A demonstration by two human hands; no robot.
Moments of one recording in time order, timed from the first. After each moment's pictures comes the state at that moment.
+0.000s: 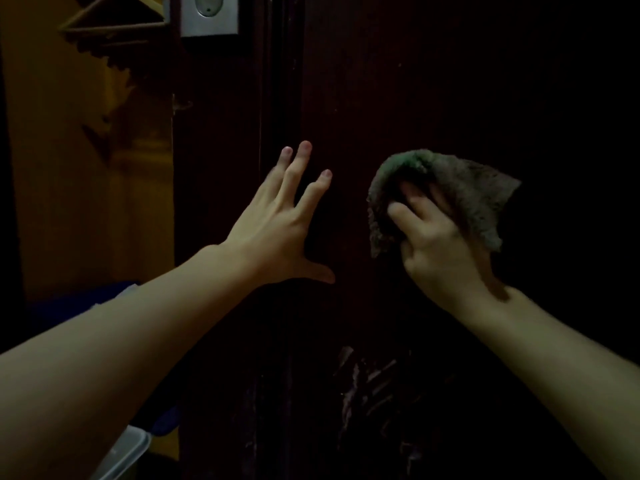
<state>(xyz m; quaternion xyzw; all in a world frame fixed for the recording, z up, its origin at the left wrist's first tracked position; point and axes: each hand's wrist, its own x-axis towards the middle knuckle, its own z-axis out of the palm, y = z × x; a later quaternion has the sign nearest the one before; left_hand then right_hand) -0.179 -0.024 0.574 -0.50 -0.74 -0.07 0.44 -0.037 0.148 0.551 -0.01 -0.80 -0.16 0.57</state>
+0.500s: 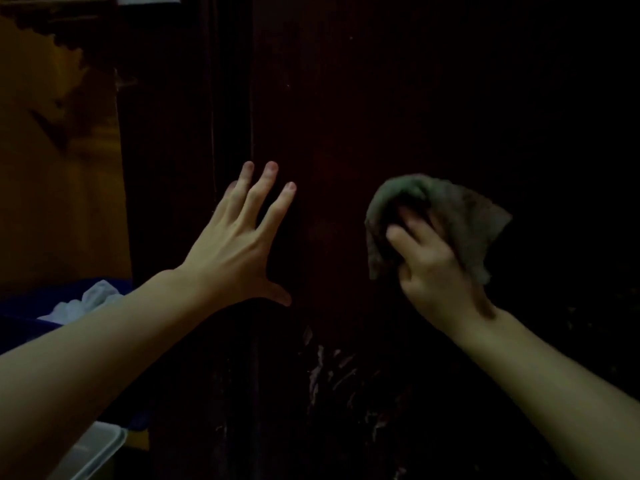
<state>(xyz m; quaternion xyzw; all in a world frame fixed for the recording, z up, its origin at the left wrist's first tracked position) -0.174 -0.020 0.531 -0.48 -0.74 -0.05 0.46 -0.010 0.187 0.493 -0.05 -0.83 -0.10 0.55</state>
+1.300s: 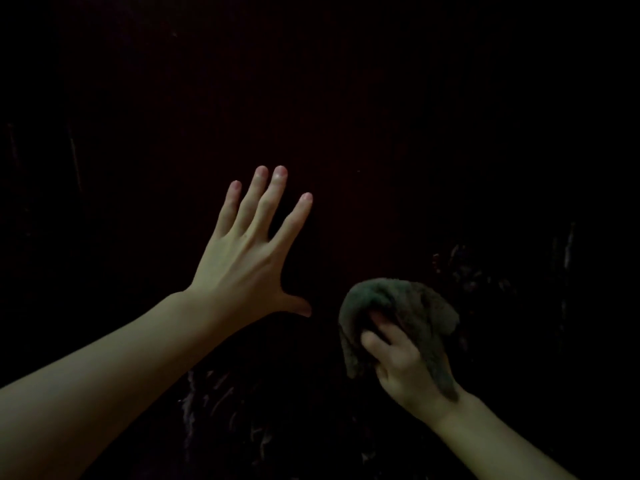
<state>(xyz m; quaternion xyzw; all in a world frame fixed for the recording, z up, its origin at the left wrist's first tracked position) -0.068 0.101 0.528 -0.56 -0.65 -0.07 0.50 0.089 0.272 0.382 -0.05 -0.79 -0.22 0.56</state>
